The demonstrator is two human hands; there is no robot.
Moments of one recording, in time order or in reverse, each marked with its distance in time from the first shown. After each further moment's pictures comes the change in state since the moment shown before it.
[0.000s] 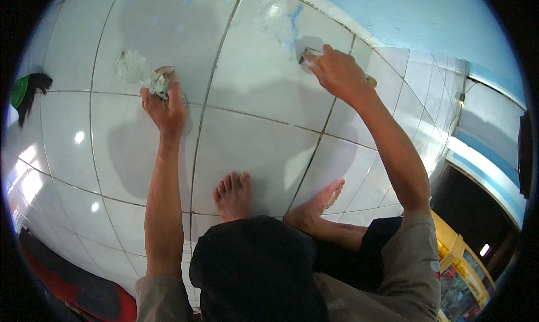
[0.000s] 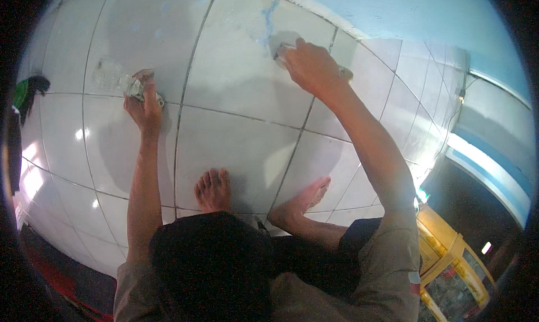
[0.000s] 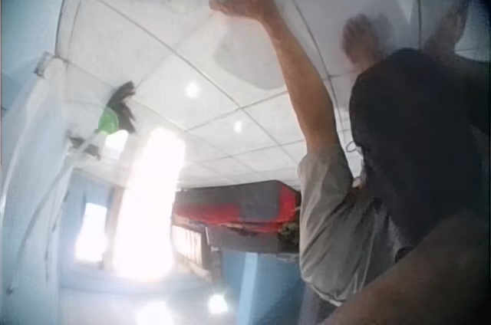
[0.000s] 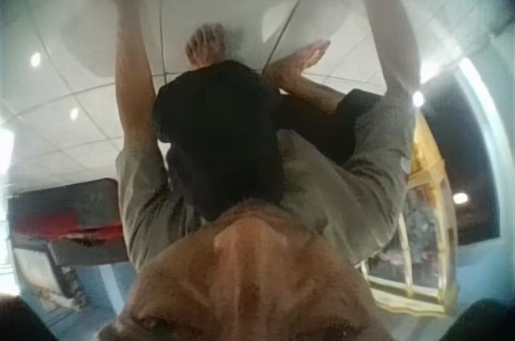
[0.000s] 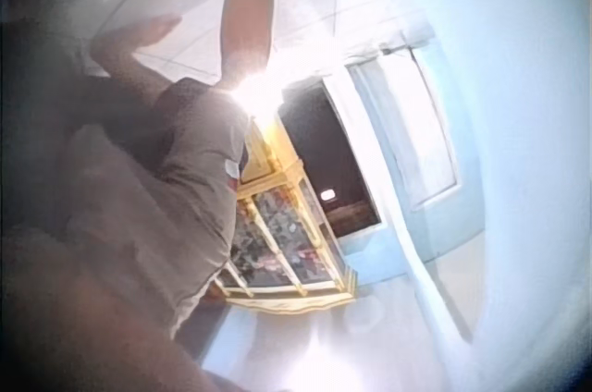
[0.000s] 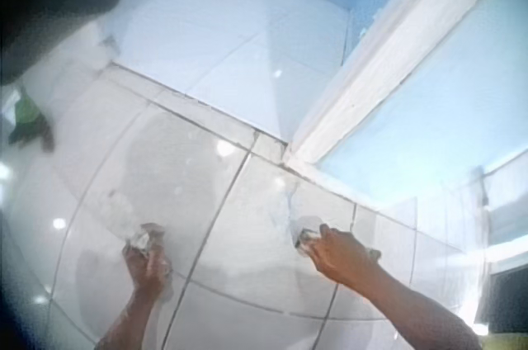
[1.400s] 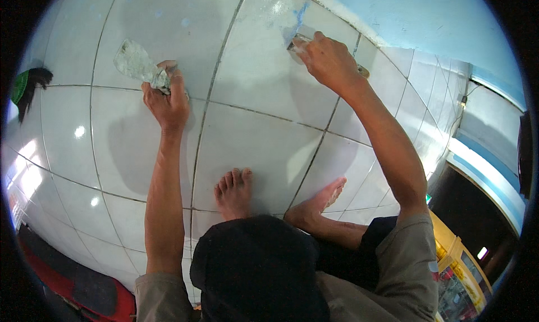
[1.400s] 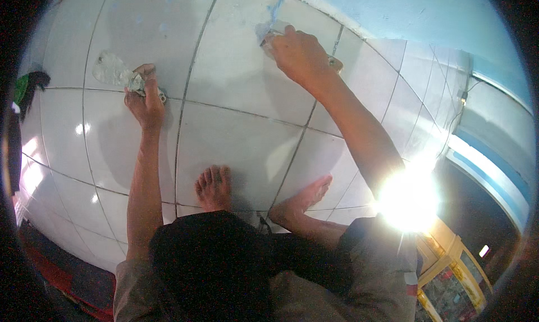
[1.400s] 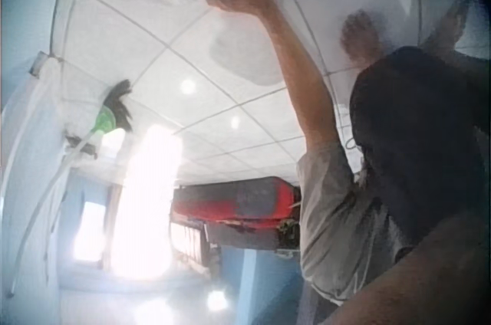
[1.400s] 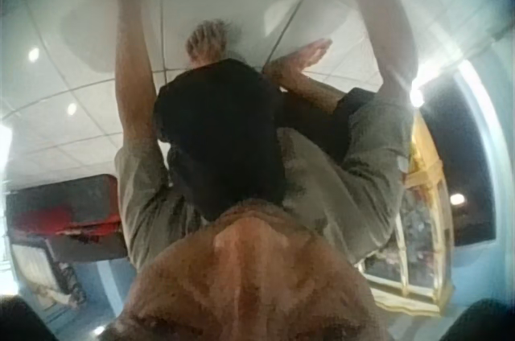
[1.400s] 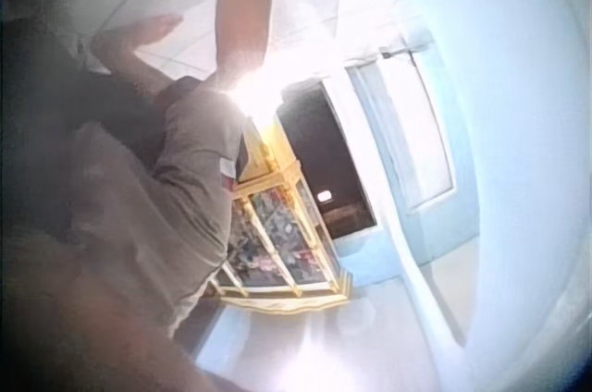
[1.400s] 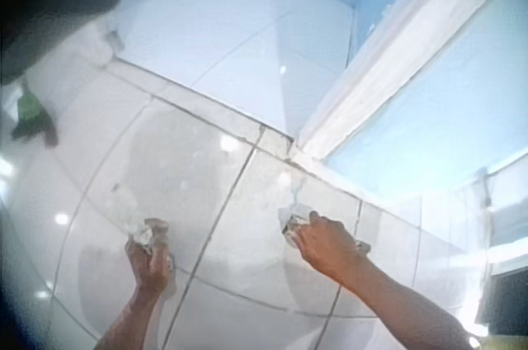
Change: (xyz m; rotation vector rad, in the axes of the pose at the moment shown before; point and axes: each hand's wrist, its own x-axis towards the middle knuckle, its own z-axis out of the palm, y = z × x) left_hand 0.000 0.008 0.003 0.012 -0.002 -0.074; right_hand 0.020 -0.024 -0.022 -0.020 -0.077 0.032
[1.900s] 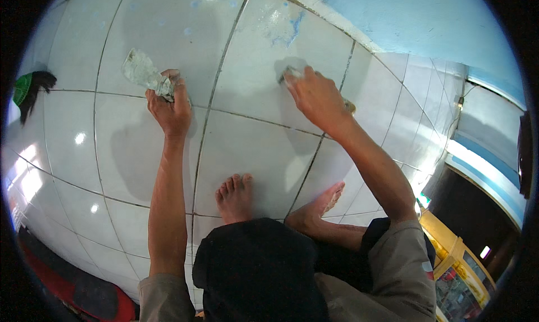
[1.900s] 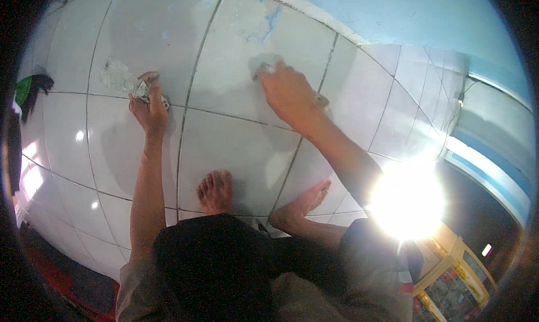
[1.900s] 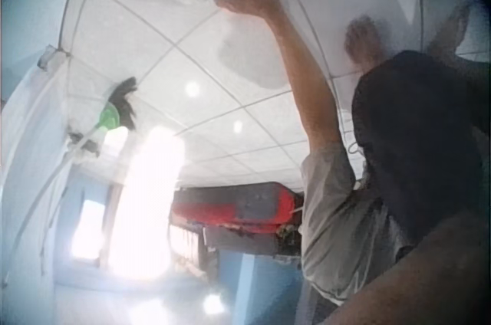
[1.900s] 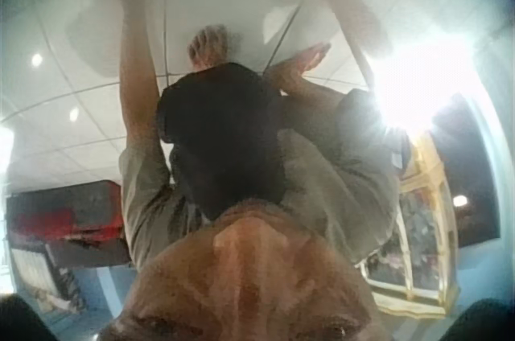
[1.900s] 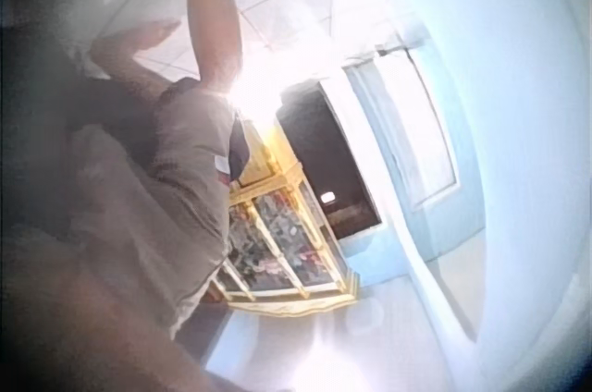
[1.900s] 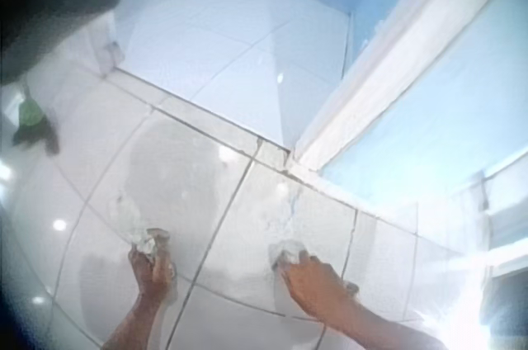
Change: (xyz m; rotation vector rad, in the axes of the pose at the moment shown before) left_hand 0.001 -0.004 -0.007 0.093 -0.029 0.051; right_hand -0.038 -0.044 0.016 0.193 0.095 0.013
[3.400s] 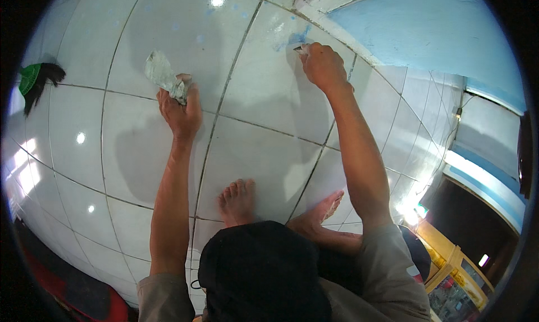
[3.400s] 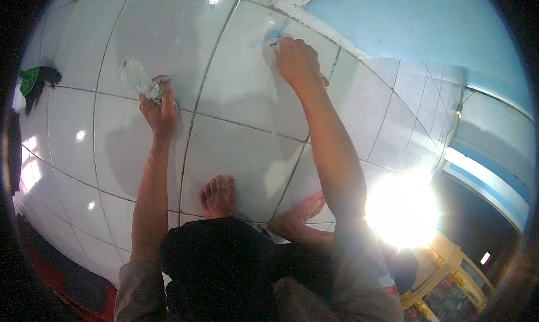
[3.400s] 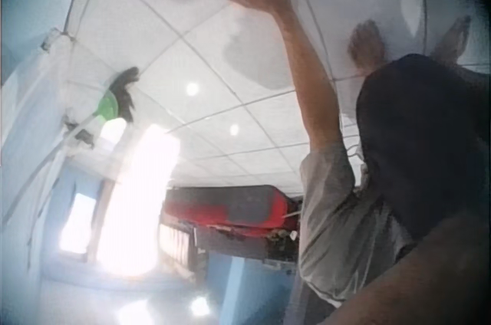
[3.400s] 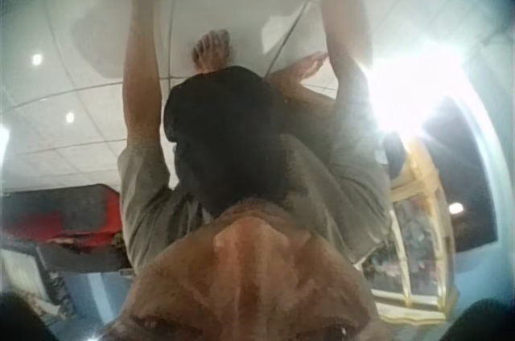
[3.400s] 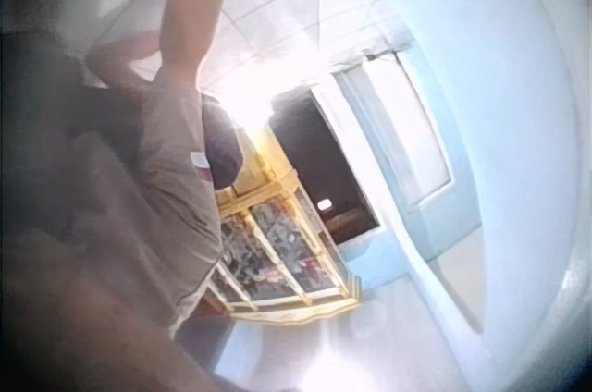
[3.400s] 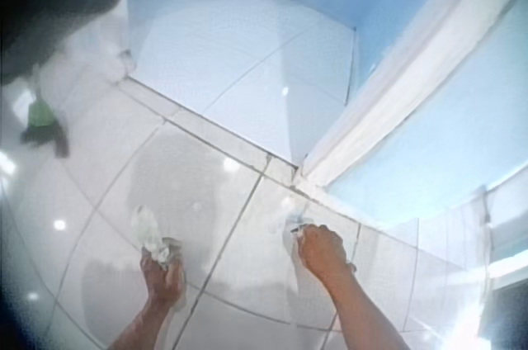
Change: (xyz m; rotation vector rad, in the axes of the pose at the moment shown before) left_hand 0.003 0.004 0.012 -0.016 0.034 0.077; right_hand 0.065 0.041 -0.009 0.067 0.165 0.275
